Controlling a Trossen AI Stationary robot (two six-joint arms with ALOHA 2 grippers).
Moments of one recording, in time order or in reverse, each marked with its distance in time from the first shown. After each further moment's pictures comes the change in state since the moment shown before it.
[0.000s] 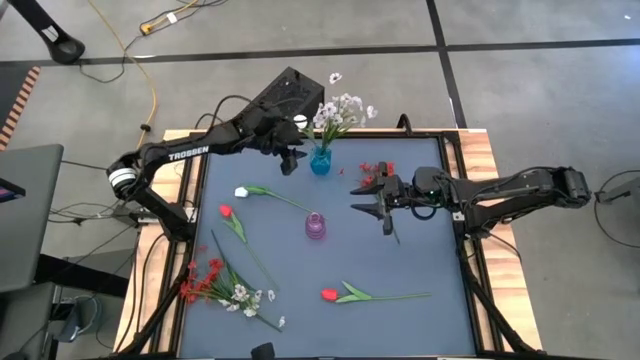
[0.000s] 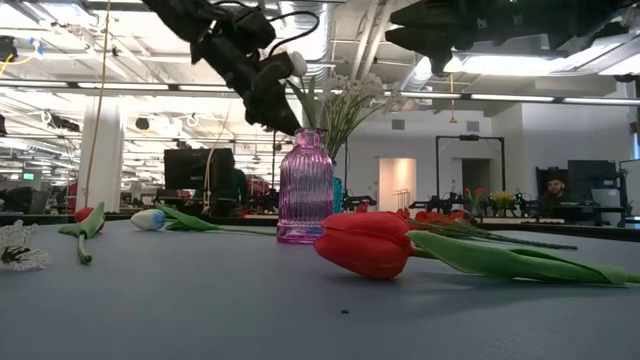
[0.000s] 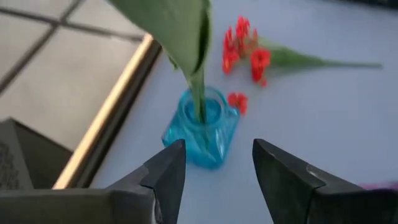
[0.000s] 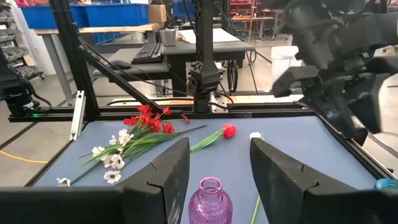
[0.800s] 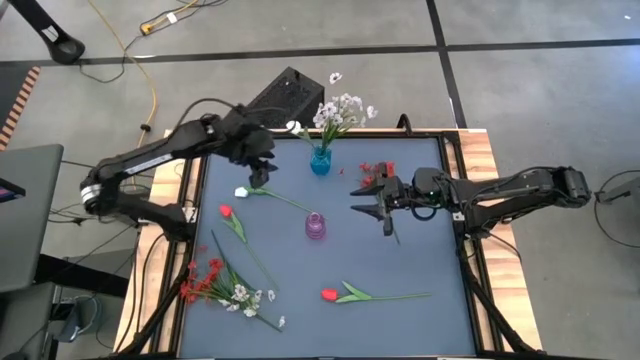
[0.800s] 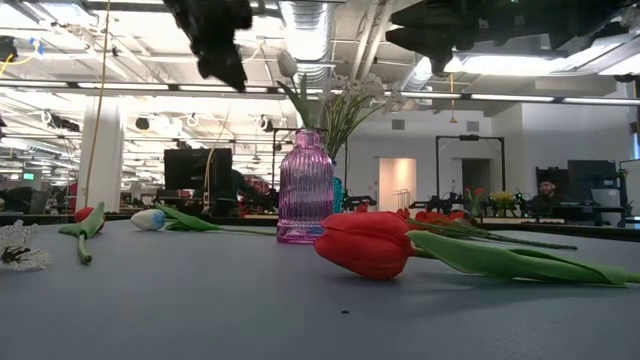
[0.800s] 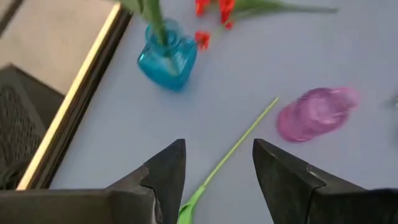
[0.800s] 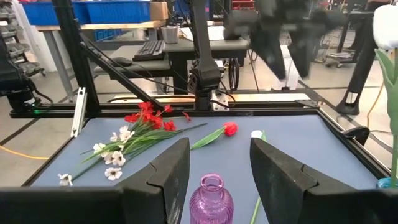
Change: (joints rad) left arm -0.101 -0.279 0.083 -0.508 -0.090 -0.055; right arm 0.008 0.000 0.000 -0.010 0.000 -0.008
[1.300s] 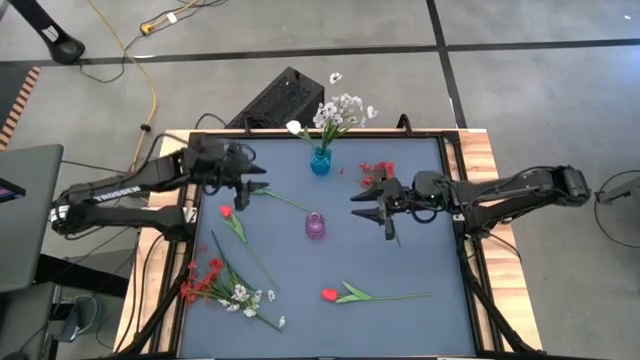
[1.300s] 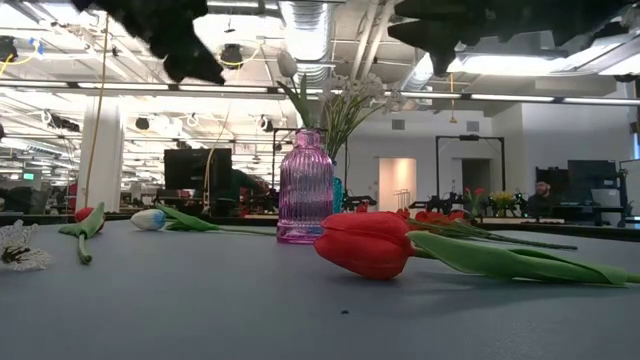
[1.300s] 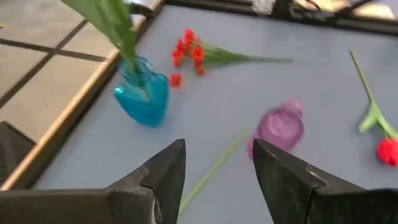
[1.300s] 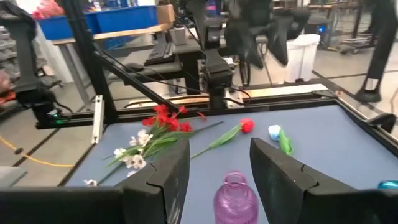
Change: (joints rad) left arm -0.143 -0.398 -0.480 0.404 -0.035 -0.089; right arm 0.037 0.000 0.000 -0.004 0.001 0.097
